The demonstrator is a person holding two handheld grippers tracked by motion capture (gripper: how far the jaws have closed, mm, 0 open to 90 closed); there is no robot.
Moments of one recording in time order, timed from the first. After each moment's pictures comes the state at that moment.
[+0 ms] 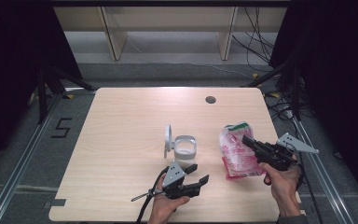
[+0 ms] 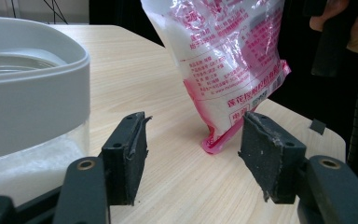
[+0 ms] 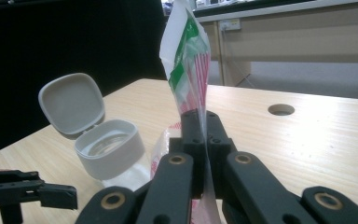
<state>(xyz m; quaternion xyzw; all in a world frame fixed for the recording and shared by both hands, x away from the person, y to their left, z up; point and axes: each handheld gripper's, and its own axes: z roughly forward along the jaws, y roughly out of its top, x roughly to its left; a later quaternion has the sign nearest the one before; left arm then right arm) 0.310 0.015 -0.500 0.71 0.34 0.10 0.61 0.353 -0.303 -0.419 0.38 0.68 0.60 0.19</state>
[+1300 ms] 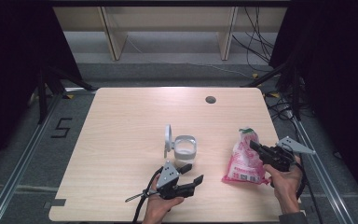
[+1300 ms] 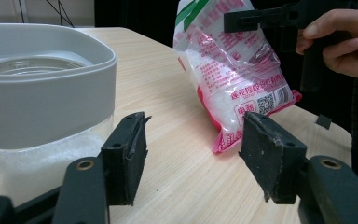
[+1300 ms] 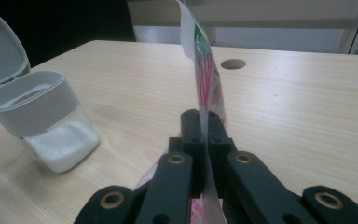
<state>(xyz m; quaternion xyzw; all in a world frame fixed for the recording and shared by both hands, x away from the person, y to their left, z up) 0.308 0.029 -0.500 0.71 0.33 0.12 0.61 0.365 -0.325 -0.454 0.44 0.70 0.53 0.22</state>
